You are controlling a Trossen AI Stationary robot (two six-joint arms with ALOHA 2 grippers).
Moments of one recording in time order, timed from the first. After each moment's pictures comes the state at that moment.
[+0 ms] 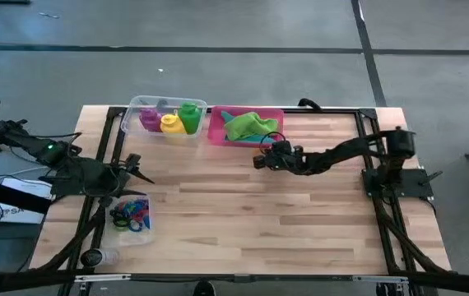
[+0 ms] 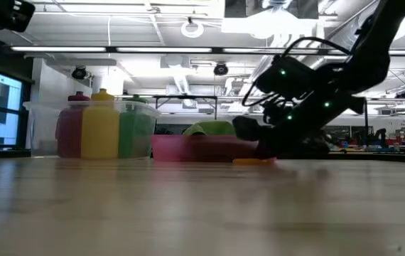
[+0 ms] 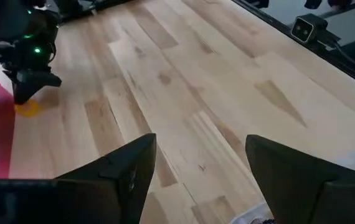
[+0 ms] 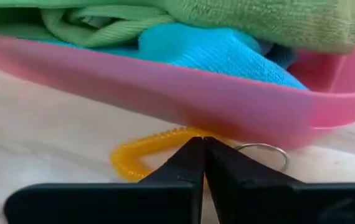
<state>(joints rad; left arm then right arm) -0.52 0.53 0.74 -0.76 -0.23 0.07 -0.11 1.89 0.72 0.36 0.64 0.89</state>
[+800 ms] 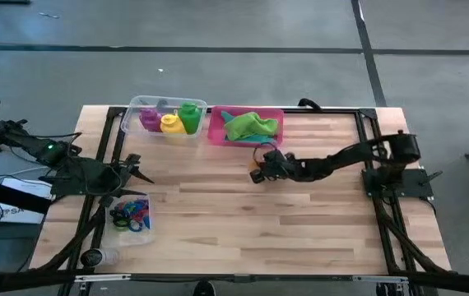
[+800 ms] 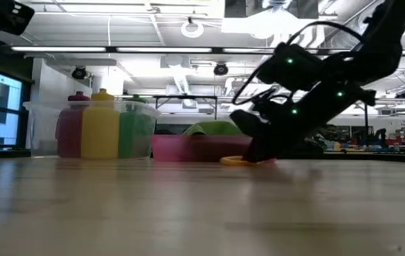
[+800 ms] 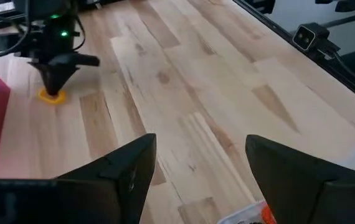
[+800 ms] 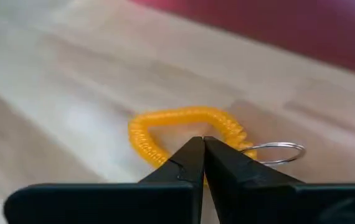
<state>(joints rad) -0.52 0.53 0.74 -0.76 -0.22 -0.01 0.02 1.90 0.72 0.27 0.42 0.83</state>
